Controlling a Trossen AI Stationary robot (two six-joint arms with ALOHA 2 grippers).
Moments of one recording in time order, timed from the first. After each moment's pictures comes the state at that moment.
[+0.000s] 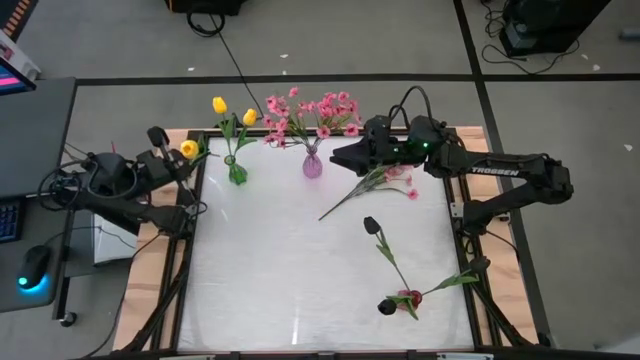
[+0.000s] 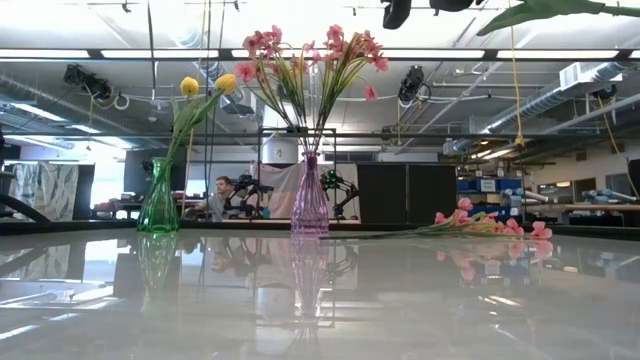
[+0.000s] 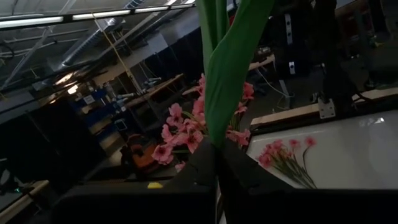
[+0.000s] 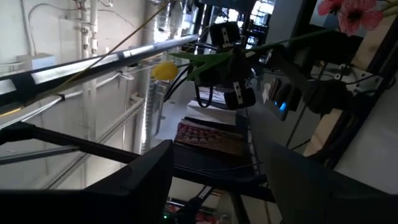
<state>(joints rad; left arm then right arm) -0.22 0.34 0.83 -0.38 -0.69 0.49 -0.24 1.29 1.08 0.35 -0.33 1.39</state>
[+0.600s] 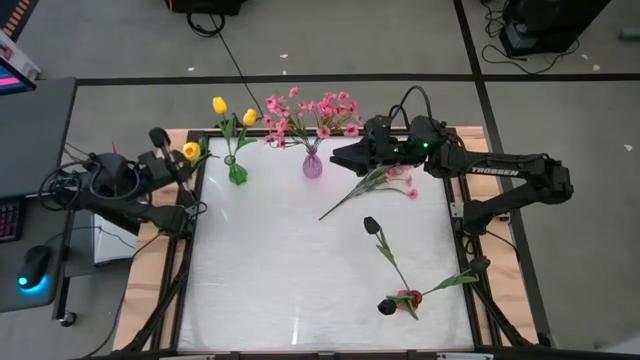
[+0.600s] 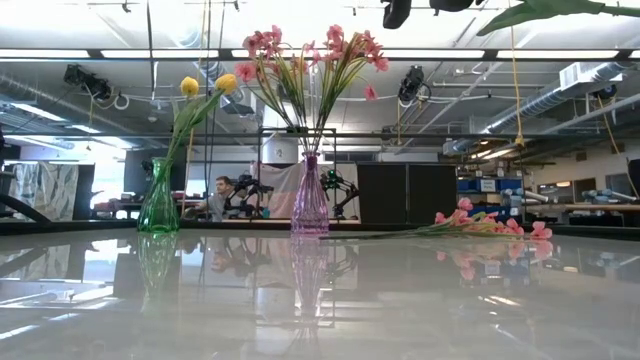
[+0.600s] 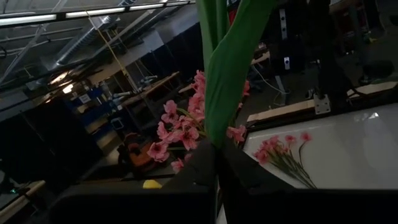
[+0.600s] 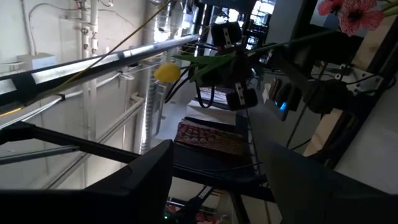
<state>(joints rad) -0.22 0.34 0.83 -0.40 -0.67 0.49 -0.24 1.29 1.08 0.35 -0.34 1.39</state>
